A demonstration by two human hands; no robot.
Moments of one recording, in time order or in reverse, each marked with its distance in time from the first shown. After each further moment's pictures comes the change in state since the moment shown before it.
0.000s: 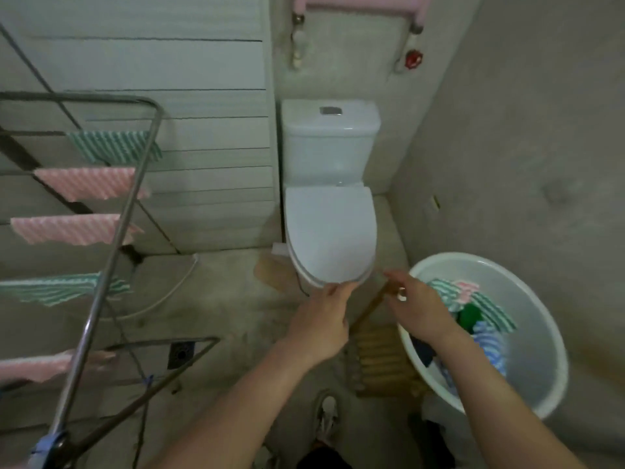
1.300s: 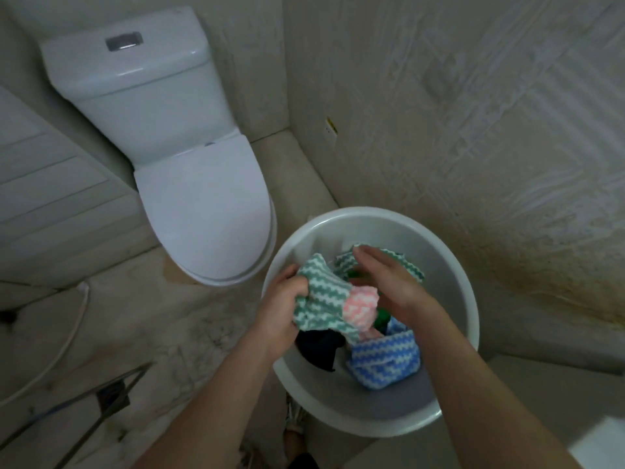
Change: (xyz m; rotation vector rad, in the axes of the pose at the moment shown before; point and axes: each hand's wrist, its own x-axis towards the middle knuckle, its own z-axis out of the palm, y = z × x) left_hand 0.188 0.087 0.177 -1.333 -0.186 -0.581; right_hand 0.086 0.236 -0.050 1.009 -0.081 0.577
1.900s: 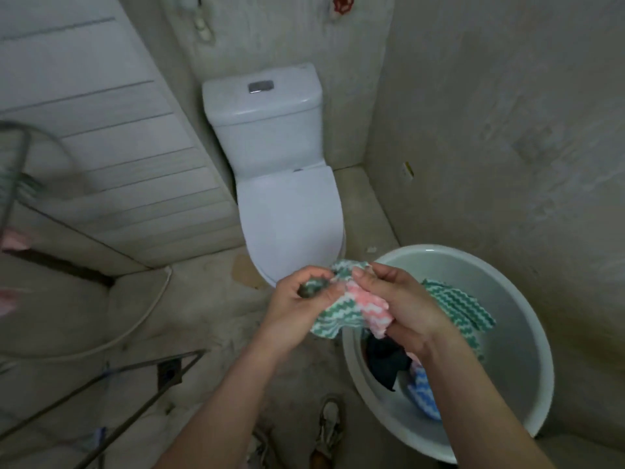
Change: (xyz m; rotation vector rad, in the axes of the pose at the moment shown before) left_hand -0.100 0.077 -0.068 0.409 0.174 0.474; right_hand -0.077 -0.054 0.118 0.309 -0.460 -0.235
